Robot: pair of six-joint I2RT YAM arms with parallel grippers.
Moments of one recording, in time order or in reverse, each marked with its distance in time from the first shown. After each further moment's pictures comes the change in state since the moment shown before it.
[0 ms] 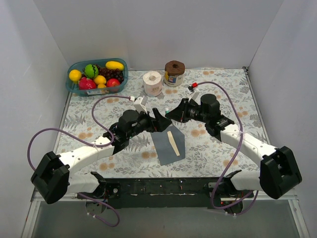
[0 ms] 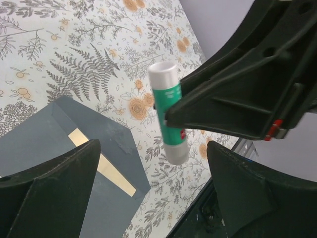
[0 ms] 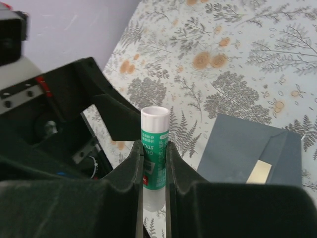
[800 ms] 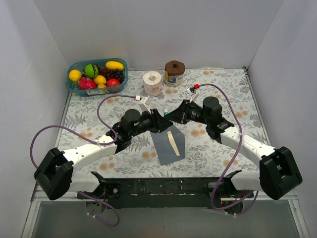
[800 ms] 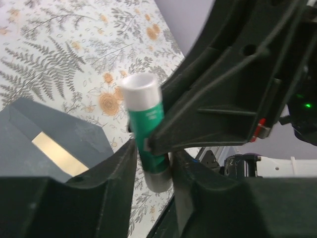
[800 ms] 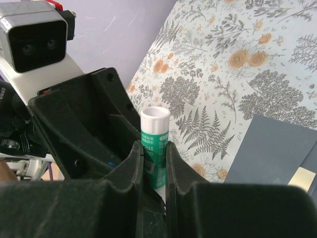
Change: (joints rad) left arm -0.004 0.061 0.011 0.068 0.112 -0.030; right arm -0.004 -0.026 -0.072 0.190 -0.123 0.160
